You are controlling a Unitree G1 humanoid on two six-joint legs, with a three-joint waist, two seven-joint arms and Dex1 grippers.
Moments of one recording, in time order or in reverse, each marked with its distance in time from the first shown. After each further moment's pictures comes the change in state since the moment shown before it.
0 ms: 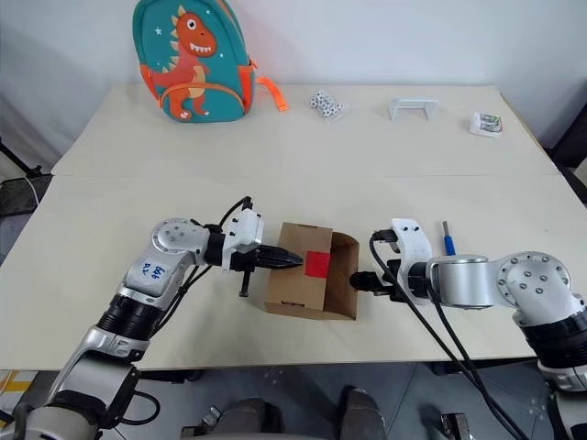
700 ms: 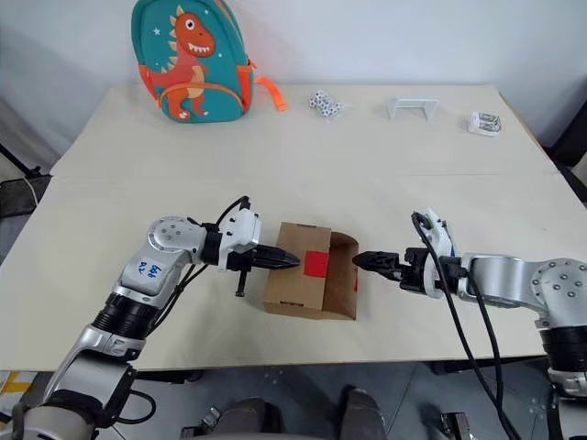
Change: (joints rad) left arm -0.004 0.024 0.004 -0.013 -0.001 0.006 -0.015; right arm 0.107 0.055 -0.210 0.231 0.063 0.045 0.366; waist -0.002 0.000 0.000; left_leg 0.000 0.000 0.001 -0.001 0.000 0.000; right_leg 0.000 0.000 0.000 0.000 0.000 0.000
